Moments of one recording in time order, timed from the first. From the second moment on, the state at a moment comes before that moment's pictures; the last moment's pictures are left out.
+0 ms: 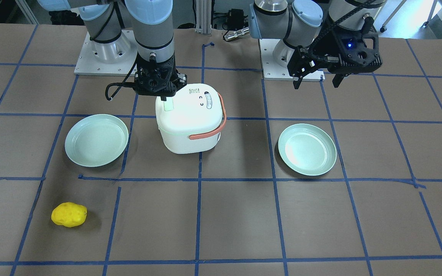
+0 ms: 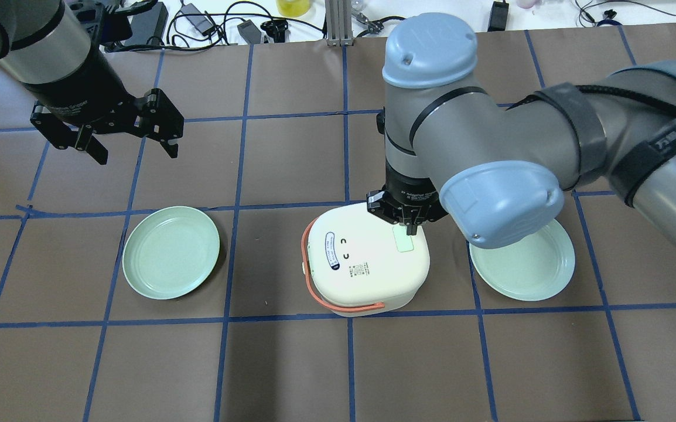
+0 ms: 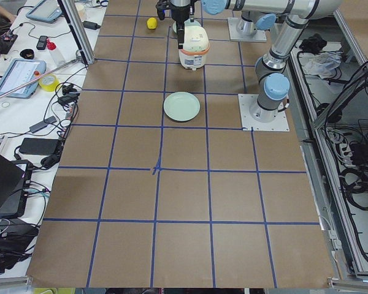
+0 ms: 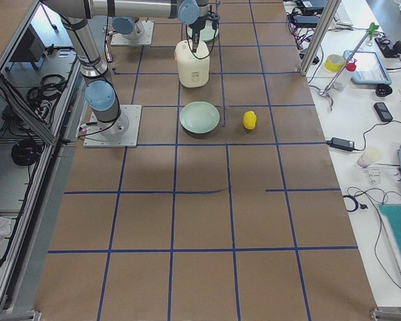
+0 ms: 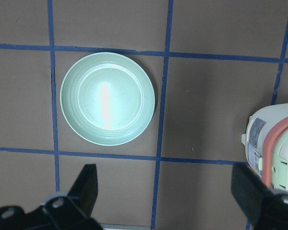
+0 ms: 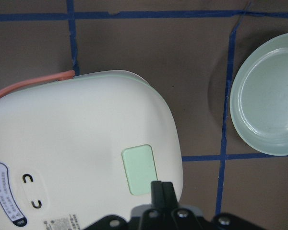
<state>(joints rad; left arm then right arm) -1.55 -1.50 -1.59 -1.62 1.59 -0.05 1.91 -1.54 1.79 -1.75 -1.59 0.33</state>
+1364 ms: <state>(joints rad) -1.55 -1.50 -1.59 -1.62 1.59 -0.05 1.91 -1.54 1.79 -1.85 -1.60 0.24</state>
